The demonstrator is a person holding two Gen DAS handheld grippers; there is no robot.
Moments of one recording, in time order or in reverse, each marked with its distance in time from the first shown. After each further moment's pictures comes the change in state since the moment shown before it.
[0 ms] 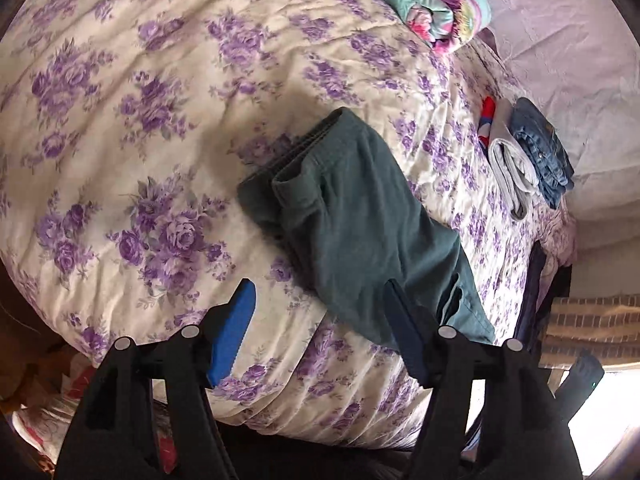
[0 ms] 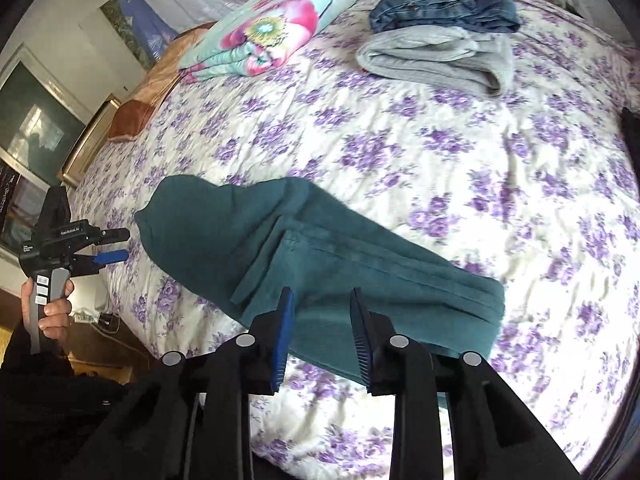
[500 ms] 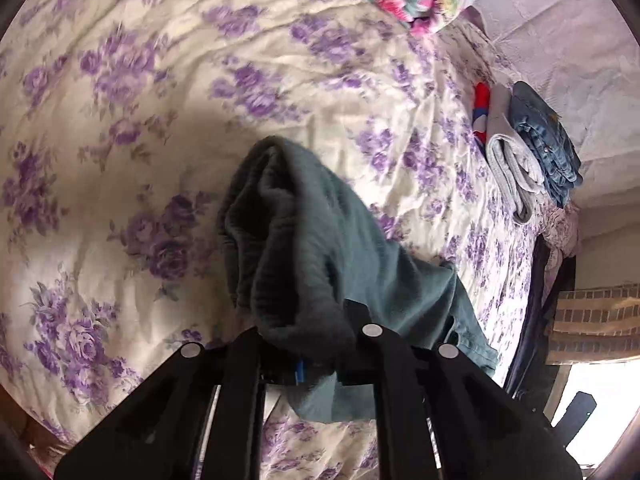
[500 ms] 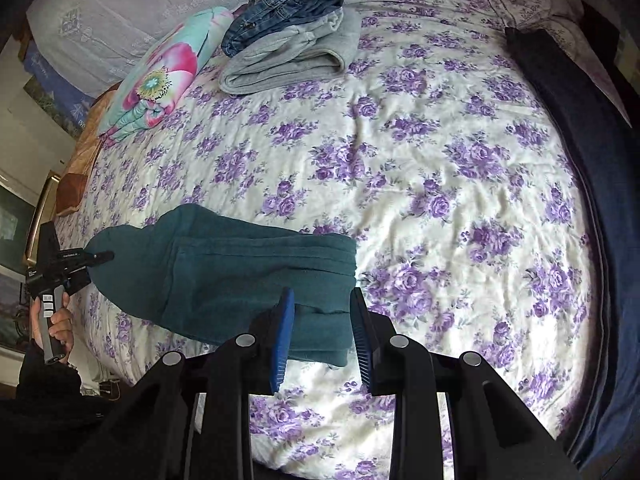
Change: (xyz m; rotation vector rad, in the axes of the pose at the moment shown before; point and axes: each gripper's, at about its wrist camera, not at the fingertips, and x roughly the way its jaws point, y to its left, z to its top) left arm 0.052 -0.058 0.043 0.142 -0.016 0.011; right arm -0.040 -0.100 -0.037 0.285 -0.039 -0.131
